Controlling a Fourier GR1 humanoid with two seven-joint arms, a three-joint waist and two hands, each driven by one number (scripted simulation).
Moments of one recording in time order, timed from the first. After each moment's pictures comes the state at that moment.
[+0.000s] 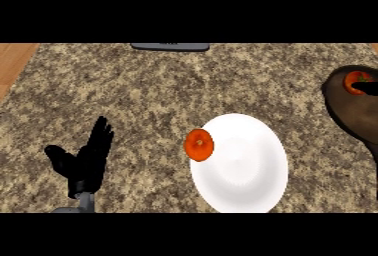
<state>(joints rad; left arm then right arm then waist) 0.01 0.08 -0.08 -1.47 0.22 0.23 0.10 -0.84 -0.61 -0.63 -0.33 0.75 -0.41 -0.19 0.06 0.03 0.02</state>
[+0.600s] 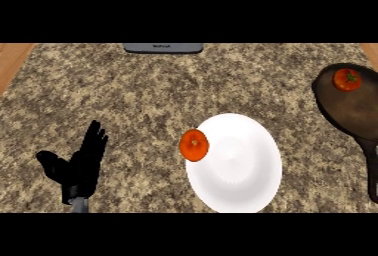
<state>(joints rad) 0.05 0.09 -0.05 -1.48 0.22 0.23 0.09 -0.77 -0.72 -0.91 -0.27 0.41 0.00 -0.47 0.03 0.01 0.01</state>
